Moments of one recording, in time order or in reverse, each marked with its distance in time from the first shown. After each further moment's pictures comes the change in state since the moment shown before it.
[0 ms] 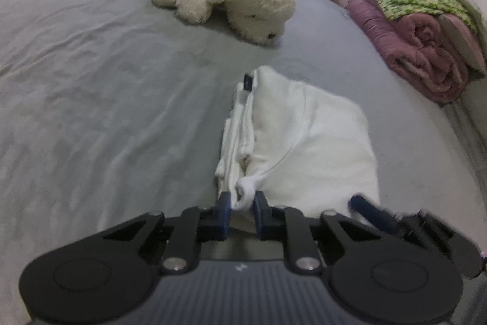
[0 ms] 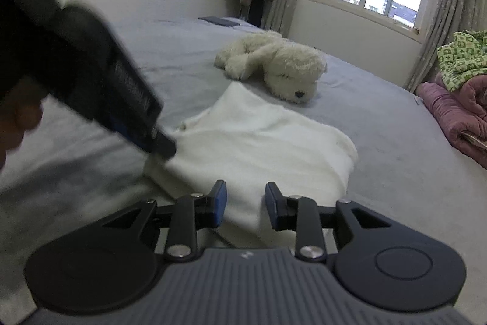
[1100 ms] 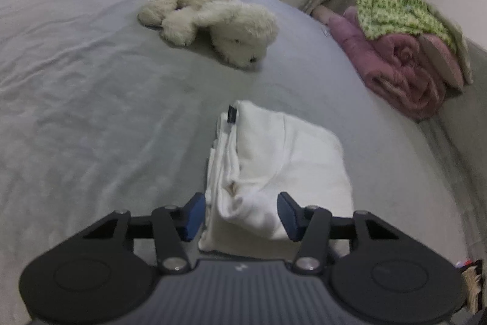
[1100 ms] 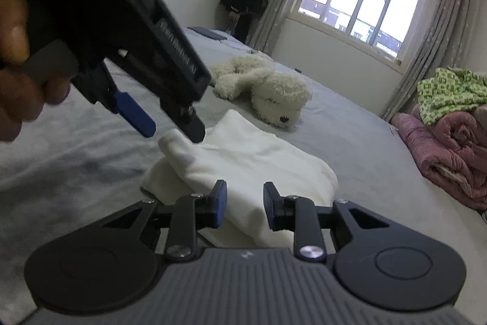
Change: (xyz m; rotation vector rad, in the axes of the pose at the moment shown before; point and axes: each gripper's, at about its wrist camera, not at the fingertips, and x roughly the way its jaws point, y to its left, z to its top) left arm -0.009 0.007 0.019 0.003 -0.040 -0.104; right arm -0.020 0.028 0.001 -0.111 -0.049 -0.134
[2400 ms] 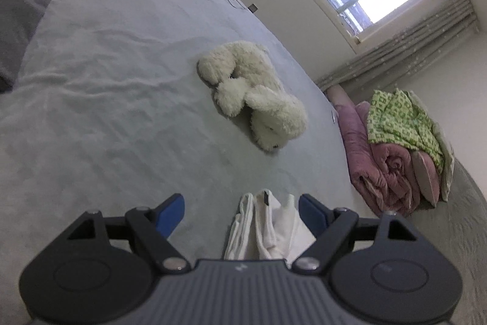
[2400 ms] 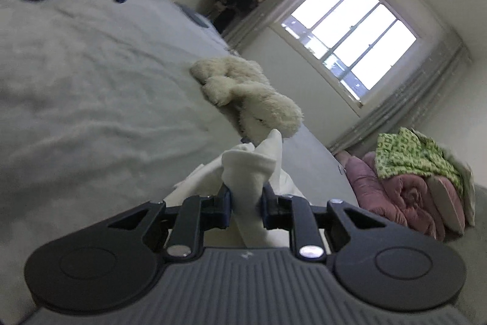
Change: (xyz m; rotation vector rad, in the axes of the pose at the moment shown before) left arm -0.076 0.086 0.047 -0.374 -0.156 -0.112; right arm 0.063 0.078 0.016 -0.327 0.018 -0.269
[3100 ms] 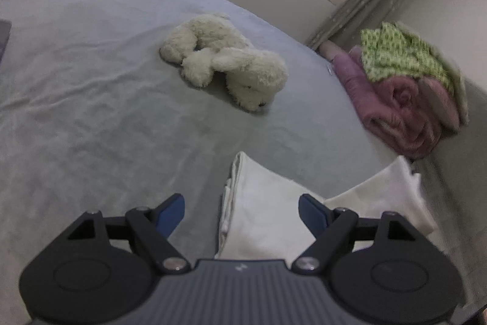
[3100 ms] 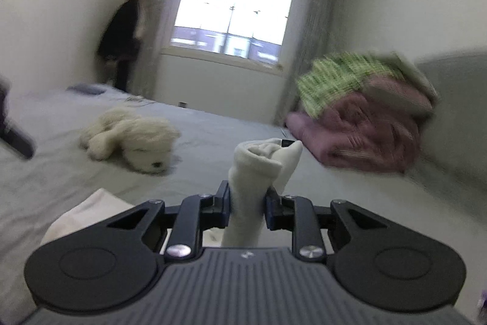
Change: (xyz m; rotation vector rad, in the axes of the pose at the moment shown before) left arm 0.030 -0.051 -0.044 0.260 0.041 0.067; right arm -0.035 -0.130 -0.057 0.577 -0.063 -0.164
